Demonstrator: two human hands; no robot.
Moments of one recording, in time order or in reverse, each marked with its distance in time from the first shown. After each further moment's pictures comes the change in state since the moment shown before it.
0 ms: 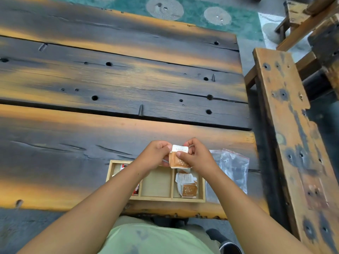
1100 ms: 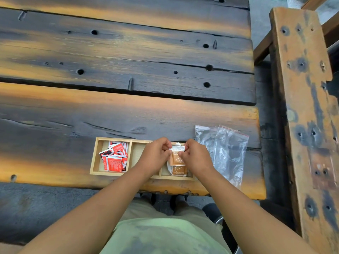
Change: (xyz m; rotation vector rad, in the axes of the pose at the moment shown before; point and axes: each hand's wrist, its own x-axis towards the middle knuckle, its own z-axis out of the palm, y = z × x) left_hand 0.000 -0.069 0.064 0.464 0.194 0.044; right_hand -0.016 0.079 0.002 -0.438 0.024 0.142
